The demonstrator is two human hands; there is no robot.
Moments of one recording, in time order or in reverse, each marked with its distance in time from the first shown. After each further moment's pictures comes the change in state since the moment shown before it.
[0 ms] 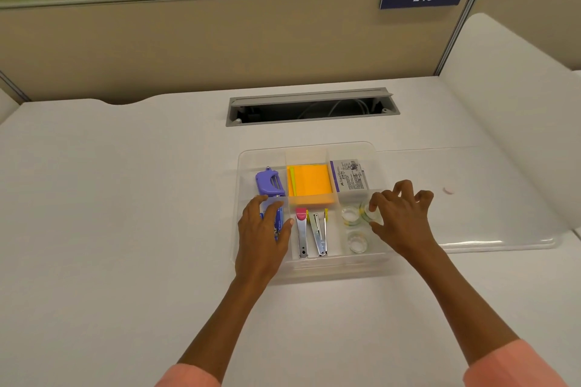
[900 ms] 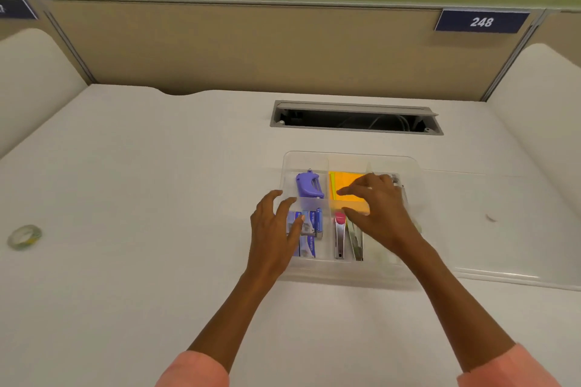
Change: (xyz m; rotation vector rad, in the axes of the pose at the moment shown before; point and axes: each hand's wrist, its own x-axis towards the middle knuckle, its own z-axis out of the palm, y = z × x) left_hand -0.007 -0.025 -0.038 -0.021 0.100 -0.004; right_hand 0.029 -0.098 -0.042 0.474 -0.034 -0.212
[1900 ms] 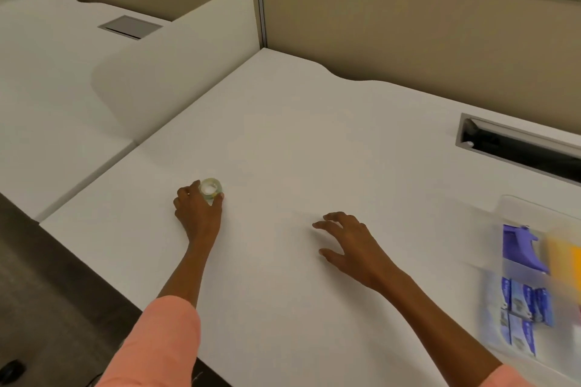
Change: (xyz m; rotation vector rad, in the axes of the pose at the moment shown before) left_hand -0.017 -0.319 -0.273 0.199 0.565 -0.822; right_hand 0.073 -0.248 0.226 0.061 -0.530 -0.437
